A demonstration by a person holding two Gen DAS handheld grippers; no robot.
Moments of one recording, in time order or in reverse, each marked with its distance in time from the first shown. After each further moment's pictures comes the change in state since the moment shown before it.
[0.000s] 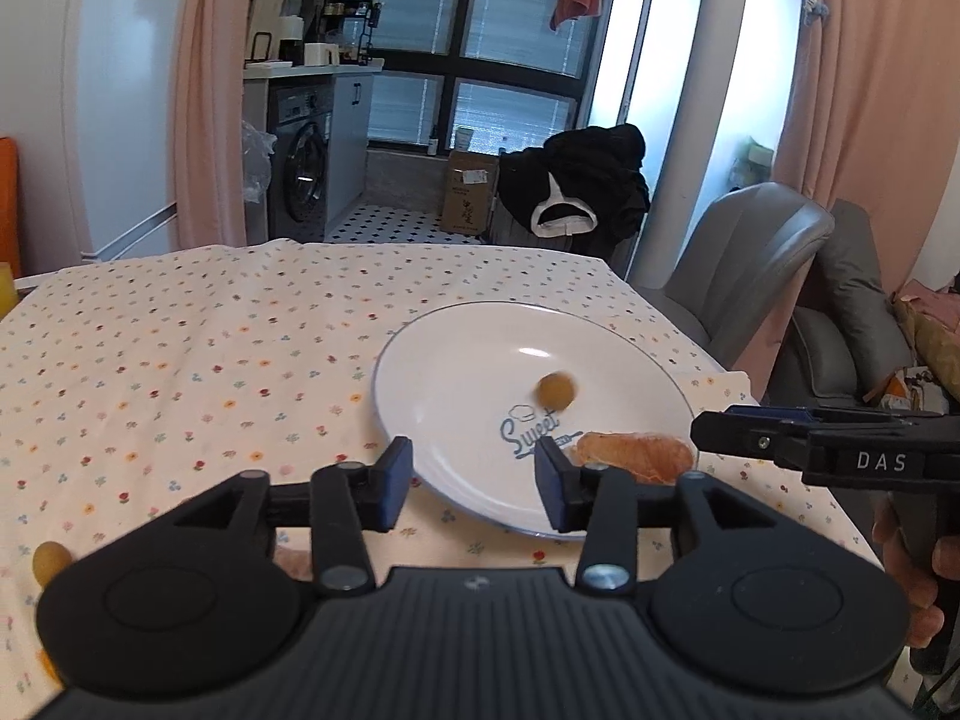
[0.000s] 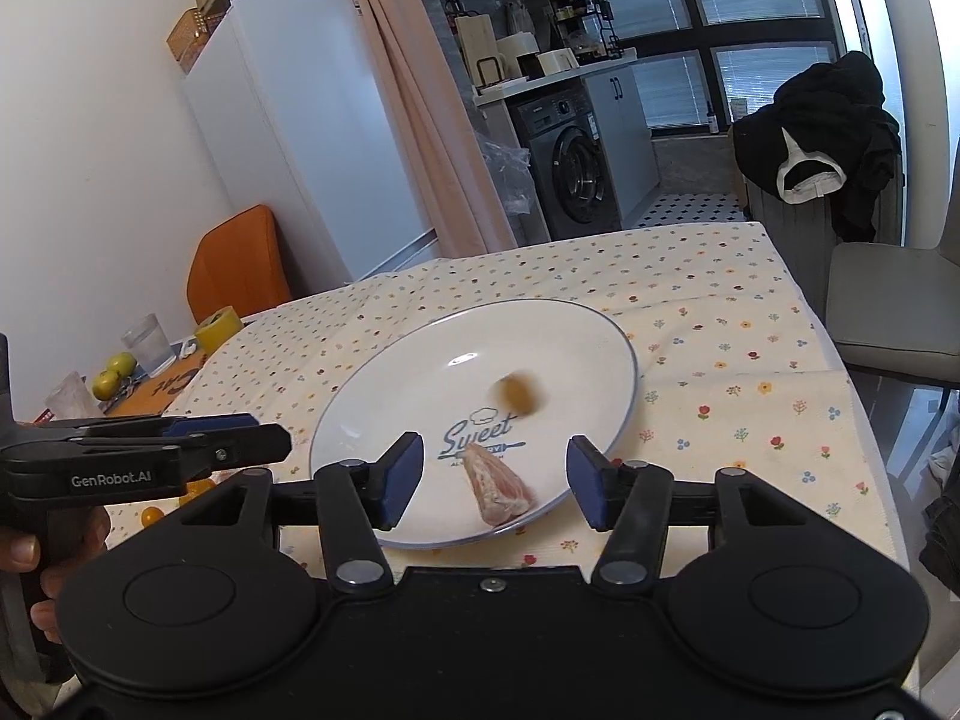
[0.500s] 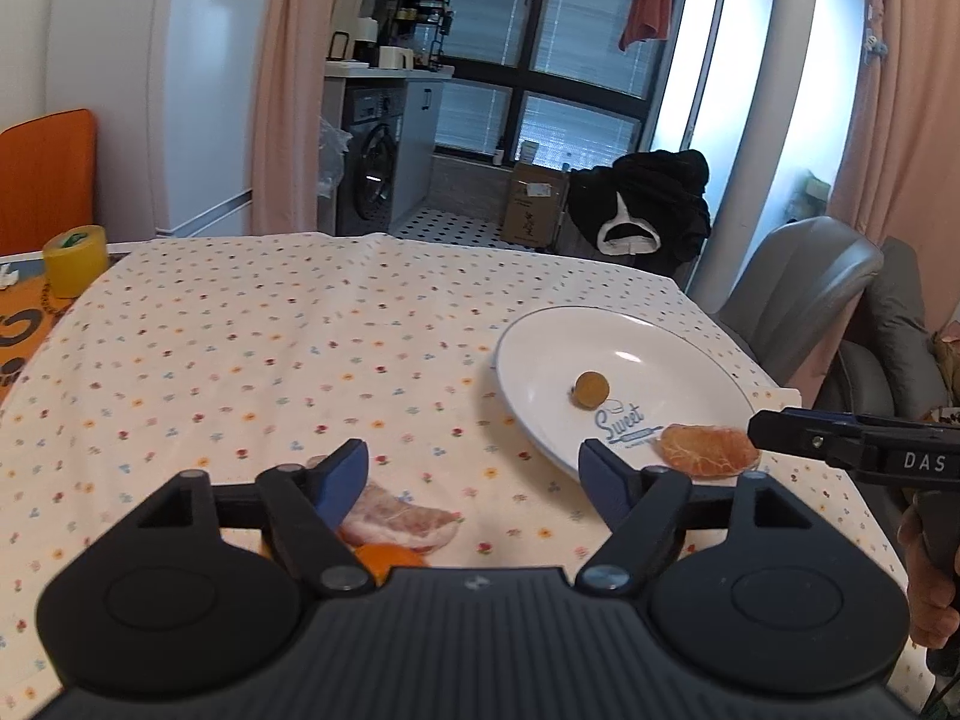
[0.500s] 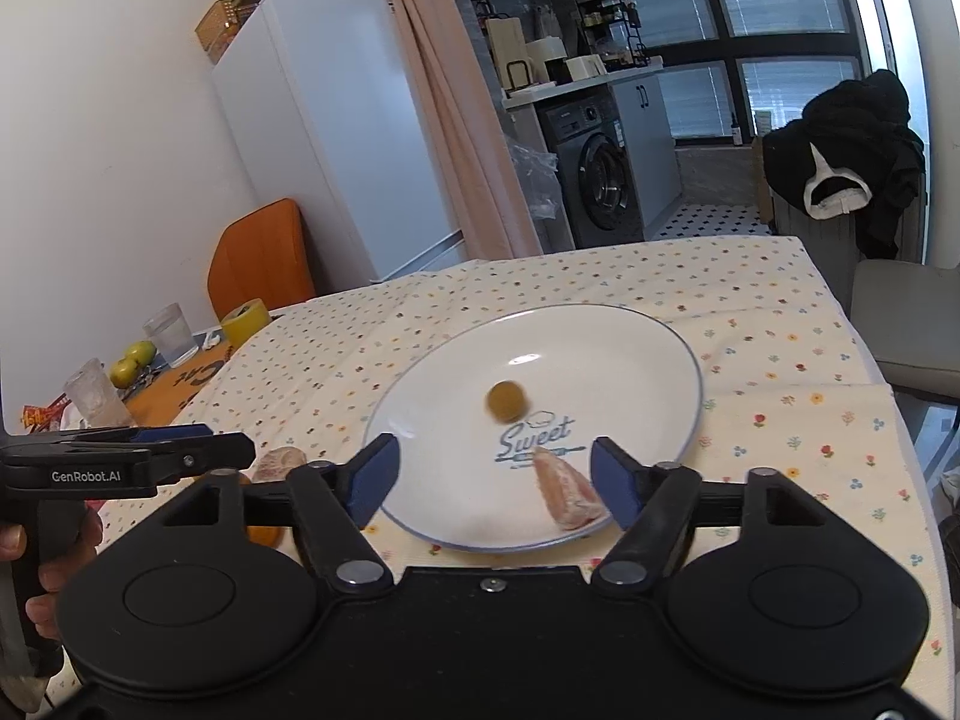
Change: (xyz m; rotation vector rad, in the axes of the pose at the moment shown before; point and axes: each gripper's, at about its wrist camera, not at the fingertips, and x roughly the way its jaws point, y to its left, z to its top) left arm -0.038 0.040 -0.014 -0.081 -0.023 0.099; right arm 0.001 0.032 -0.001 -0.043 -0.009 0.025
